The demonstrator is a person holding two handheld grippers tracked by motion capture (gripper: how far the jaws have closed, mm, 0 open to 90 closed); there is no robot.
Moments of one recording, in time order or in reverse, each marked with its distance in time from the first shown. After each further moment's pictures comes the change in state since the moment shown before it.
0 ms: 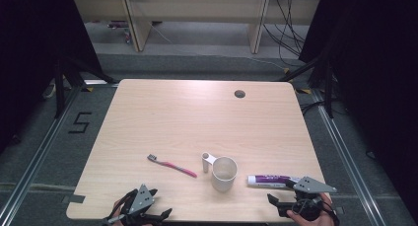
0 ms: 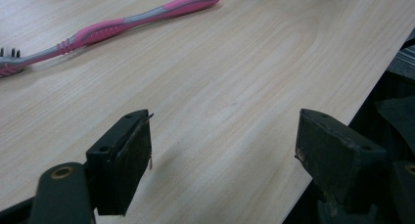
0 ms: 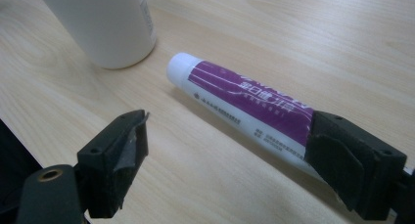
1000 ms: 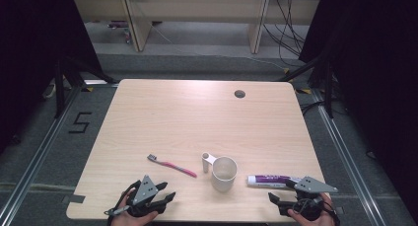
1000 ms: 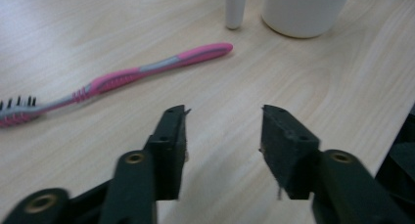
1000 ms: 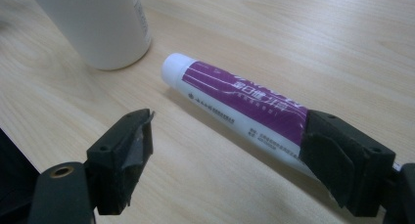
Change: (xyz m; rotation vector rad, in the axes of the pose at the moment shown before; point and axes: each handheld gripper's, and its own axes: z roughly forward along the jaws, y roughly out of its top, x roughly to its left) left arm 0.008 0.022 0.013 -0.070 0.013 0.003; right arm -0.003 -0.001 -0.001 -0.002 -0.012 0.003
